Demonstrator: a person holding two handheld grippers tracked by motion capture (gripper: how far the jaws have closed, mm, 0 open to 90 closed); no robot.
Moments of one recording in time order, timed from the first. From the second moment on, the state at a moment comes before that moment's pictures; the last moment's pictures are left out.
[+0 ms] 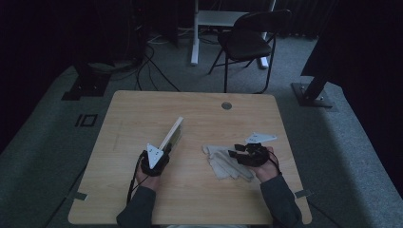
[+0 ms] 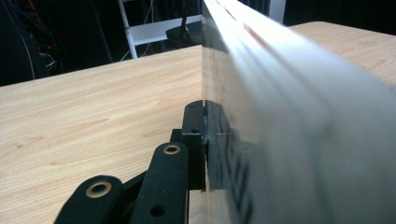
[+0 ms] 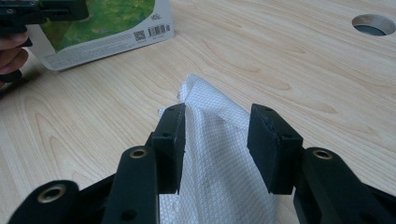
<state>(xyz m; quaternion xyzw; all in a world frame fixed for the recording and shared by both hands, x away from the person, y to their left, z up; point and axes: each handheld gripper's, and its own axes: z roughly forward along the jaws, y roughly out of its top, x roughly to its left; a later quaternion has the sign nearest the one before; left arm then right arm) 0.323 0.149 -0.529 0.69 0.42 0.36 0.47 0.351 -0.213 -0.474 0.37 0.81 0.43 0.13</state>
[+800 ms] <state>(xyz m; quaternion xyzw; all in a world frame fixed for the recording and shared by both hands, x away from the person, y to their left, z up) 0.323 0.152 -0.530 0.69 0.41 0.35 0.48 0.350 -0.213 -0.474 0.37 0.81 0.43 0.13</state>
